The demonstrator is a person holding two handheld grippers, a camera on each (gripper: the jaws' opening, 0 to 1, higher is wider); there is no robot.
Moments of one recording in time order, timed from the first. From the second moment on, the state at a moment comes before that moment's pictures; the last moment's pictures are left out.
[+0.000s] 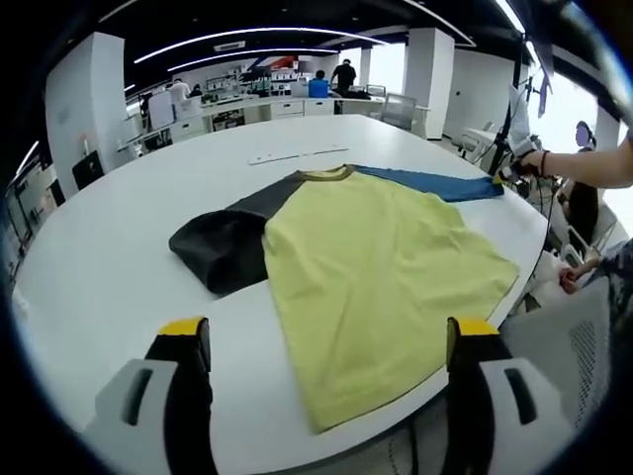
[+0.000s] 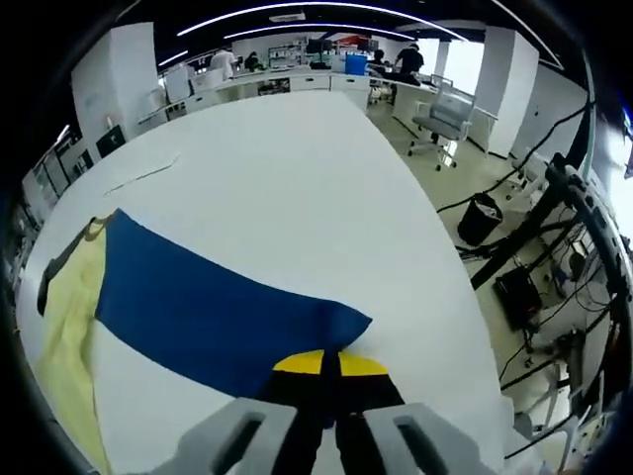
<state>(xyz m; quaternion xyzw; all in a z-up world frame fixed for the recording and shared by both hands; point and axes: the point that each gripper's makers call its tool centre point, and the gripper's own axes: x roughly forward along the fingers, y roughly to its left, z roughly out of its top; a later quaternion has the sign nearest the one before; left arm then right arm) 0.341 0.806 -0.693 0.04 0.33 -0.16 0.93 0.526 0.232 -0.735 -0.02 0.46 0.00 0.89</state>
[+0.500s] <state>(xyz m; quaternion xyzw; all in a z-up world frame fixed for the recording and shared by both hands) 0.339 0.808 -0.681 0.04 0.32 -0.17 0.93 0.529 0.248 -0.720 0.01 0.47 0.02 0.88</state>
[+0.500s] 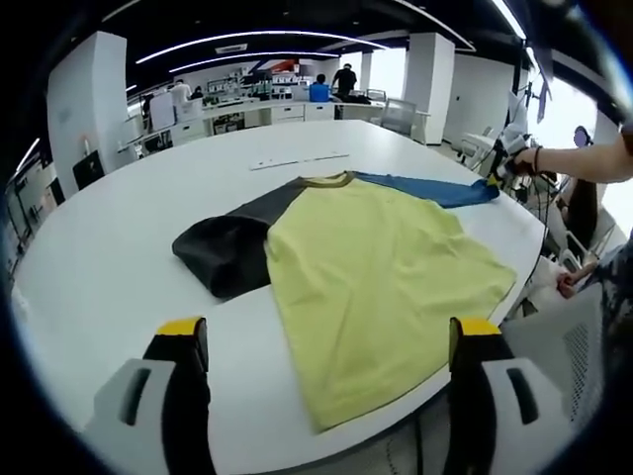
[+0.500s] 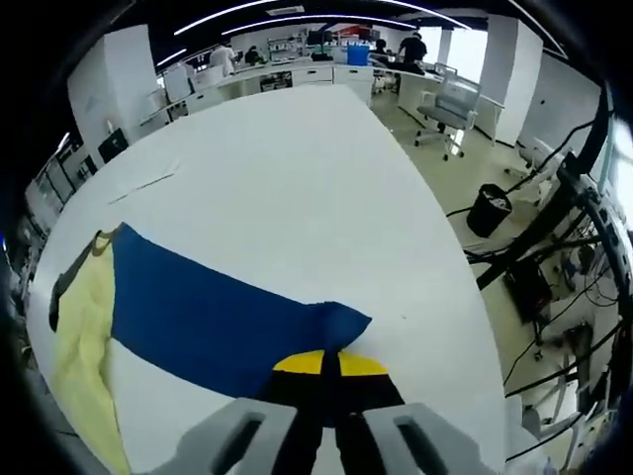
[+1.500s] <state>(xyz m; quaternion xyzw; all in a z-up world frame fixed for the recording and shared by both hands) 0.336 0.803 -0.670 0.04 0.30 -0.18 0.94 0.605 0.405 -0.662 -0.01 0.42 0.18 0.89</state>
